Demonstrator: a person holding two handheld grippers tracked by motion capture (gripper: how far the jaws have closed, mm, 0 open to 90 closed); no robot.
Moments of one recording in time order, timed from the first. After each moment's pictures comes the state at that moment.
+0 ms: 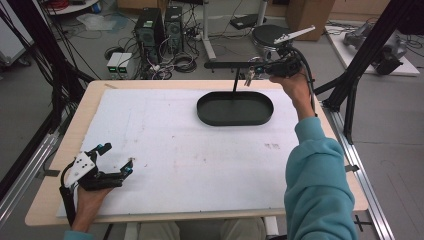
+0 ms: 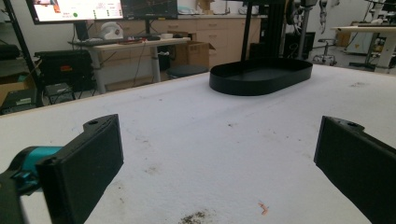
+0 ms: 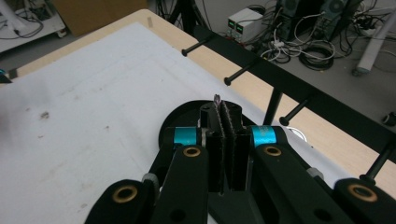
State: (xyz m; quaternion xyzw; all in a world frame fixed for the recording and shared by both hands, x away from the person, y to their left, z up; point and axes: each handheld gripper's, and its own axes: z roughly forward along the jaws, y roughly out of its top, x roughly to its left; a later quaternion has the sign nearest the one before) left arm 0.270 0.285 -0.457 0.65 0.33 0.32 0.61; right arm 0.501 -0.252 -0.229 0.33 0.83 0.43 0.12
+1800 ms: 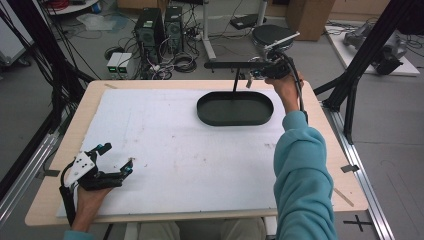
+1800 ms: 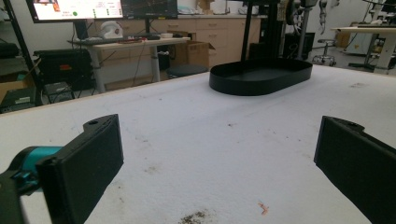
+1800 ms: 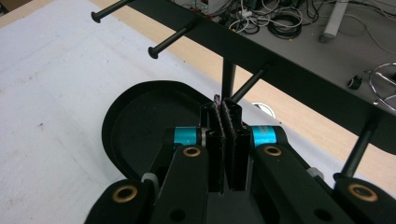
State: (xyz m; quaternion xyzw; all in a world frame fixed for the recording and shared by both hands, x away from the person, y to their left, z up) left arm 0.270 0.285 -0.458 0.65 0.33 0.31 0.61; right arm 0.542 -0.248 -0.267 0.38 0.84 0.37 0.15
